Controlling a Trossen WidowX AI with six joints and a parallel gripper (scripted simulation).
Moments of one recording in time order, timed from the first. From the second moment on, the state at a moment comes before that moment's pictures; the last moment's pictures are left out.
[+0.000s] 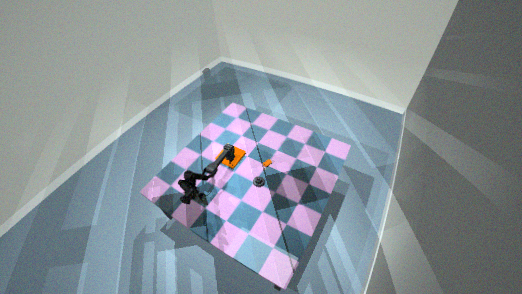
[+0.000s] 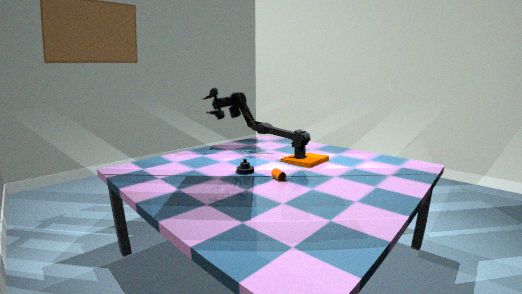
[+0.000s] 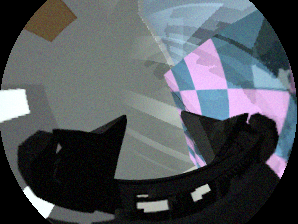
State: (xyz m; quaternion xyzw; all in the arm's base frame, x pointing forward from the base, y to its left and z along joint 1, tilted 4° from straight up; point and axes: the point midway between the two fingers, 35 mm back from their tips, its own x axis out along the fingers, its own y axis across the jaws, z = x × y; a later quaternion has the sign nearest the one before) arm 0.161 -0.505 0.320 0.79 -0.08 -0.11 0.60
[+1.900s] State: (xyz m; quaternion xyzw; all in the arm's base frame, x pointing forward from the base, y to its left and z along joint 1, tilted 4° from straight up) arm 0.301 0.199 0.516 -0.47 -0.12 0.13 0.87
